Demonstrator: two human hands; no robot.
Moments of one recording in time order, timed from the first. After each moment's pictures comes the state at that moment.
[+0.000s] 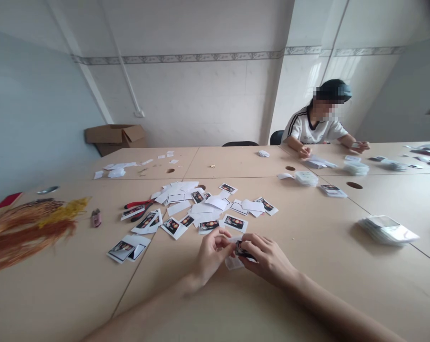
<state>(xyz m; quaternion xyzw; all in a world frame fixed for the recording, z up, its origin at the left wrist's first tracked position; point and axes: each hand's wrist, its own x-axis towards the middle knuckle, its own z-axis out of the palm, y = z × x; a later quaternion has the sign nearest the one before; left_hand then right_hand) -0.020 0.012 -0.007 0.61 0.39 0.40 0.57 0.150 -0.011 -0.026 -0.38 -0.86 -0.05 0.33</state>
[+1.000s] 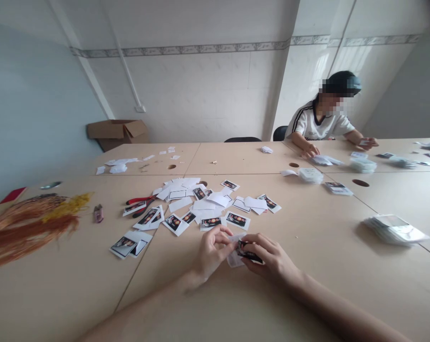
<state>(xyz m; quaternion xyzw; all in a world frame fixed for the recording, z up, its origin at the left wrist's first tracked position) -0.023 0.010 -0.001 0.65 0.42 0.40 0.50 0.152 -0.014 -0.029 -0.31 -0.85 0.02 0.42</state>
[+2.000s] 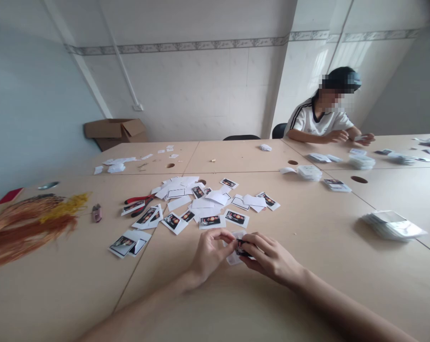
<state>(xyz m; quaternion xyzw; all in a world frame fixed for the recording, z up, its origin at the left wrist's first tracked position) -0.022 0.009 0.003 0.71 0.42 0.39 0.42 0.155 -0.017 -0.021 -0.29 -0.88 -0.11 0.36</state>
